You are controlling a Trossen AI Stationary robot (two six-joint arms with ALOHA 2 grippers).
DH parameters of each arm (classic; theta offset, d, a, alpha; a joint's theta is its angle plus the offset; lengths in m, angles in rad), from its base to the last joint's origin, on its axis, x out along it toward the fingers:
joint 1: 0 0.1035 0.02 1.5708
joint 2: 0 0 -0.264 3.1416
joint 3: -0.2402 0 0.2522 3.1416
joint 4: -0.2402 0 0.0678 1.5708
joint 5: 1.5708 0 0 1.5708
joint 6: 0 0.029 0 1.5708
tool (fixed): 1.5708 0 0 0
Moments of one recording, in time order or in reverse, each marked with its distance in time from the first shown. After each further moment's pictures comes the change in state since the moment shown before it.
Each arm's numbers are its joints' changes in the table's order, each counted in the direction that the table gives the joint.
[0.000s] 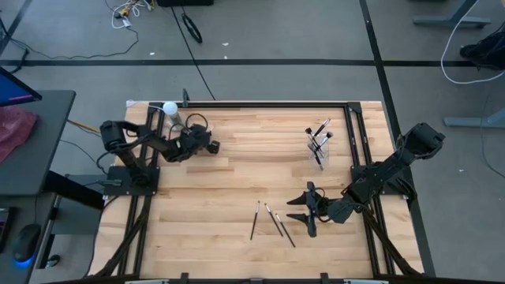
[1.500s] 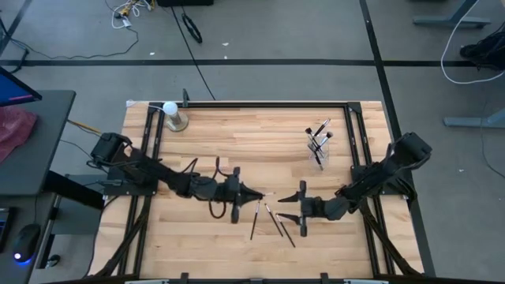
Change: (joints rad) left arm -0.710 0.078 -0.415 0.253 0.208 0.274; right arm -0.053 -0.195 0.000 0.420 0.021 -0.385
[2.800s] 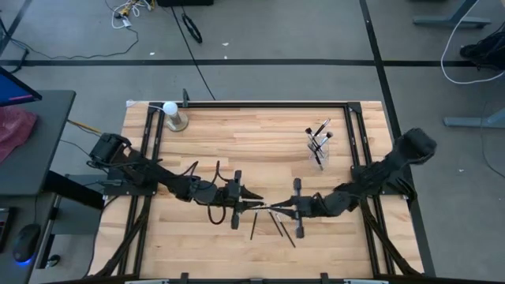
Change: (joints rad) left arm -0.056 0.003 -0.063 -0.032 -0.020 0.066; right arm -0.049 0.055 -0.153 -0.009 -0.084 -0.137
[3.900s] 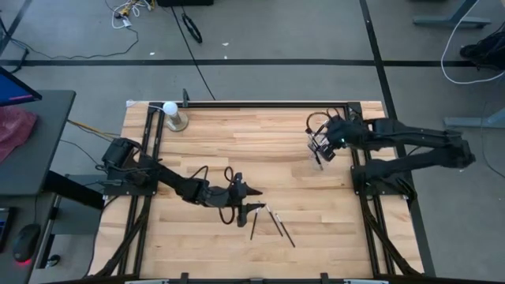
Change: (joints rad) left arm 0.022 -0.127 0.001 -0.084 -0.076 -0.138; right arm -0.689 0.582 -0.403 -2.038 -0.084 0.519
